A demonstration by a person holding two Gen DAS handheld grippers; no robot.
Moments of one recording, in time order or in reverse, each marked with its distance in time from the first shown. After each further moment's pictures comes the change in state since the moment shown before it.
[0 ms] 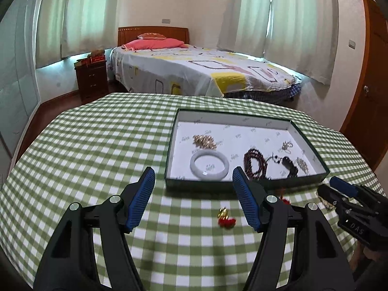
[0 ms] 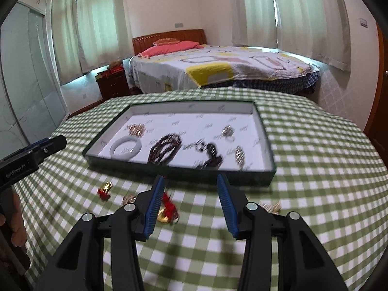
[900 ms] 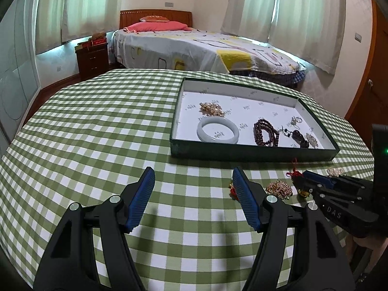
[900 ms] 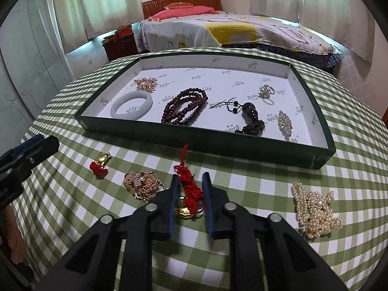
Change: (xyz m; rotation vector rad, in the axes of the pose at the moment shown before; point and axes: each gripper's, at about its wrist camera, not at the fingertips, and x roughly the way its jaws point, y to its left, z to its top) left arm 0.021 0.008 -0.033 -0.017 0.099 -0.001; right arm 0.057 0.022 -0.011 -0.049 0.217 0.046
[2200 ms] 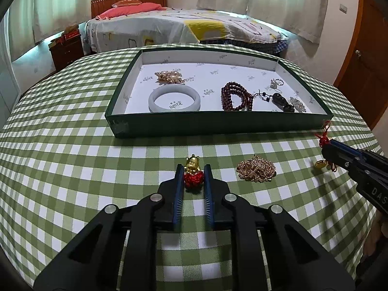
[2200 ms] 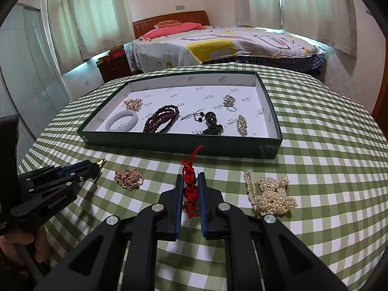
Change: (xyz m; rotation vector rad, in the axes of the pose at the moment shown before) left arm 0.043 -0.047 -0.010 0.104 0.128 -0.077; right arm -0.044 -0.033 -0.017 0.068 -0.106 -0.012
